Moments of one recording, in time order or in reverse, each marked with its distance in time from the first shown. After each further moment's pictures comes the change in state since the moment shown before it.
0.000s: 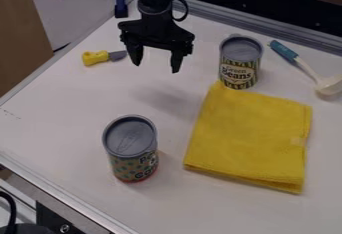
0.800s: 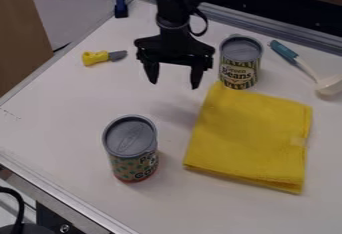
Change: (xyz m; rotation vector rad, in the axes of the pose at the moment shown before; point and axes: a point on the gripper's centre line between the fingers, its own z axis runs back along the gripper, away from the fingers) arm -0.033 -0.052 0.006 -0.053 0.075 0.024
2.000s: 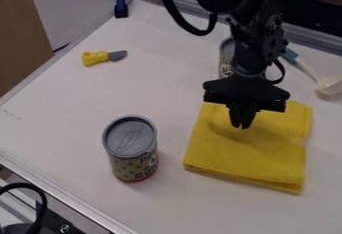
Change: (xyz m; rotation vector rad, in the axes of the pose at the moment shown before) arm -0.035 -0.085 -0.027 -0.061 -0.003 -0.031
